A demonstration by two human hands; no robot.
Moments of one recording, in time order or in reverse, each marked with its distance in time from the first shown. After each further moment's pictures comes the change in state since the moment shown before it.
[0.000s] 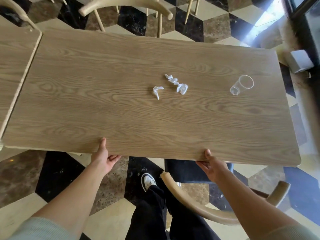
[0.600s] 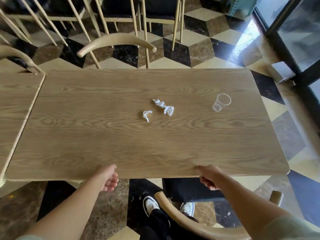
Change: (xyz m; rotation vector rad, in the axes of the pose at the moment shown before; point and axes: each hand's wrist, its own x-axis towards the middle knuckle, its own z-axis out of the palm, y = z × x) left_hand -0.045 0.014 0.020 1.109 -0.005 0.054; right_hand -0.013 -0.036 -0.012 -1.036 0.018 -0.023
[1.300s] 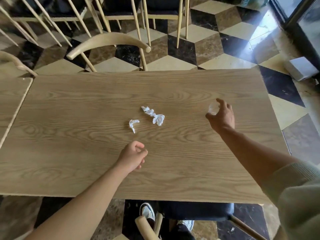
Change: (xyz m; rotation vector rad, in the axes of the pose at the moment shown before) left_hand -0.031 0.146 0.133 0.063 0.063 0.601; right_hand 0.084 -0.182 -0.153 -0.003 0.569 -0.747
